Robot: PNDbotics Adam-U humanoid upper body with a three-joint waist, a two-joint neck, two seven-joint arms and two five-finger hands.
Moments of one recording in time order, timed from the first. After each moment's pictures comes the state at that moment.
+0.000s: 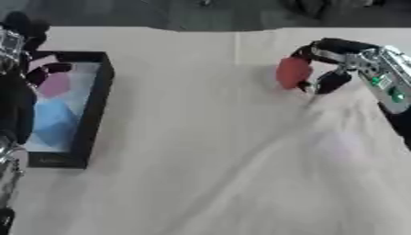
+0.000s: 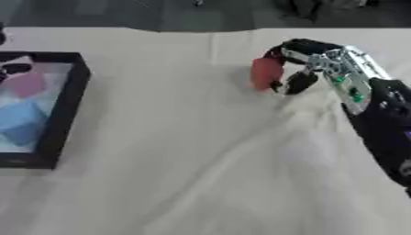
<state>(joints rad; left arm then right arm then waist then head) -0.58 0.32 -0.15 -1.81 0.25 0.19 0.30 -0.91 -0.70 0.20 -1.19 0.66 -0.15 0.45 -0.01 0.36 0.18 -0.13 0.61</state>
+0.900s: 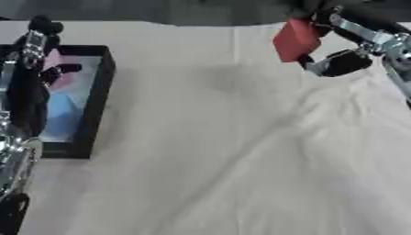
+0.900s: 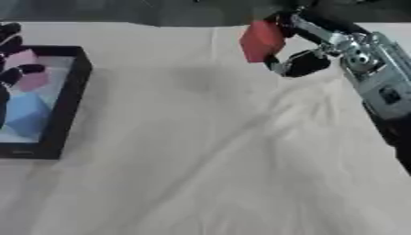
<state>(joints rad) -0.55 0.33 -0.14 -1.79 0.24 0.23 0.30 -0.75 -0.72 0.20 -1.60 0.40 0.05 0.35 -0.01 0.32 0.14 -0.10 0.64</state>
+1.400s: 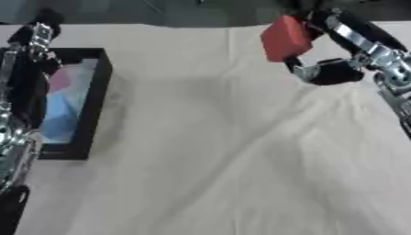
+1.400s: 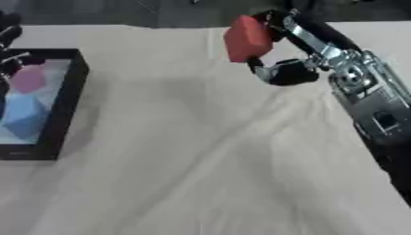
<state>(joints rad) -0.58 0.36 -0.14 -1.79 0.19 0.23 0.27 -0.66 -0.64 0.22 -1.76 0.37 0.11 0.22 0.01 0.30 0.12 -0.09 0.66</state>
